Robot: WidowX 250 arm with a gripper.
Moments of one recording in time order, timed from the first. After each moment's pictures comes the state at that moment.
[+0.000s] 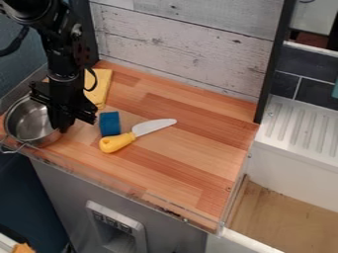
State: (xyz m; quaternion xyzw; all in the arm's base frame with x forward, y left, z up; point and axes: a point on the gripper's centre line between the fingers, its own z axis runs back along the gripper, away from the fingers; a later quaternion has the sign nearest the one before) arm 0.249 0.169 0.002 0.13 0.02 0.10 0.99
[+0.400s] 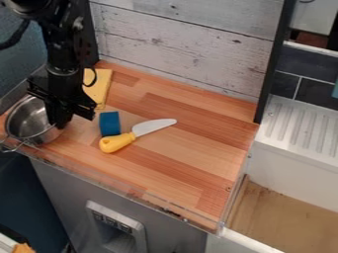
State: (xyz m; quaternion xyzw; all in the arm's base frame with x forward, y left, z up) arm 0.246 0.169 0.016 0.14 0.03 0.10 0.98
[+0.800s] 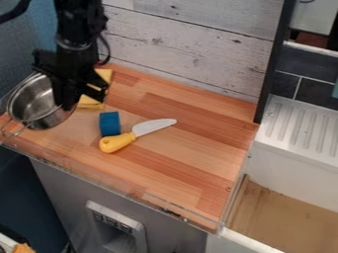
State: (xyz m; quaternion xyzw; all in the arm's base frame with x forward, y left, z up) arm 0.256 0.139 0.069 0.18 -0.01 0.08 0.98
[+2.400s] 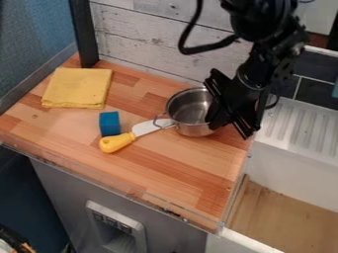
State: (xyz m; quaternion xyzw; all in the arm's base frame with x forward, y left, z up) arm 0.363 -0.044 0.015 0.20 -0.01 -0.23 0.95
